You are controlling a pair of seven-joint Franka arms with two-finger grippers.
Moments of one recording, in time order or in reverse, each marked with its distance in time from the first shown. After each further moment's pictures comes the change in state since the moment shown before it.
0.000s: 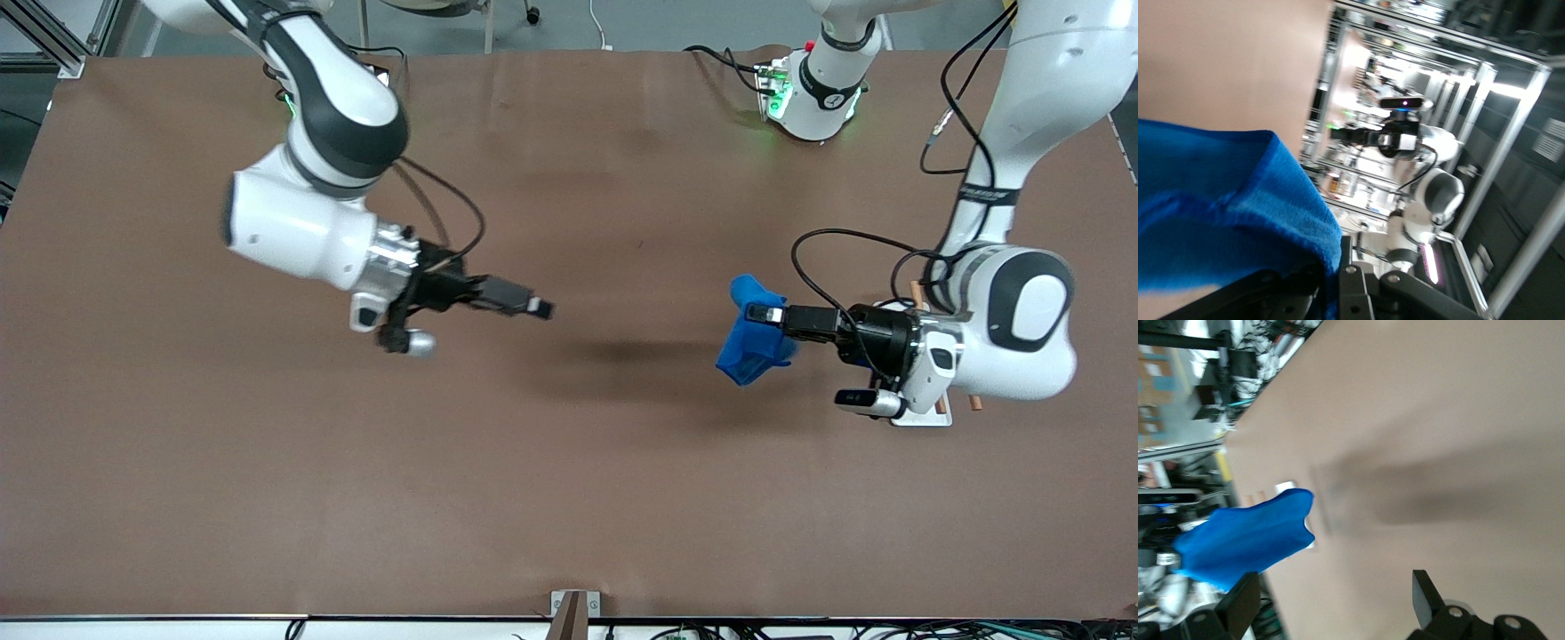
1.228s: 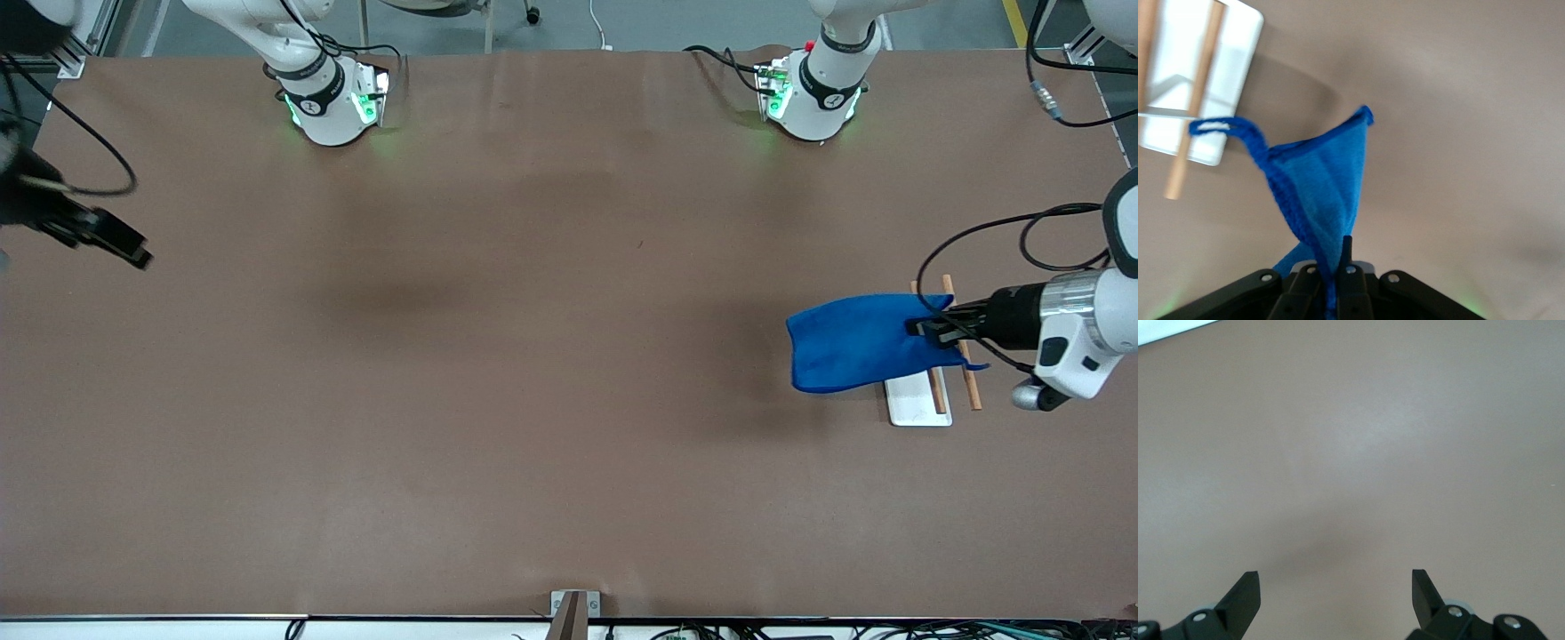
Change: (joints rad) left arm 0.106 -0.122 0.010 0.098 1.028 0.052 -0.501; right arm -0.050 -0.405 -0.509 0.031 -0.654 -0.678 -0.146
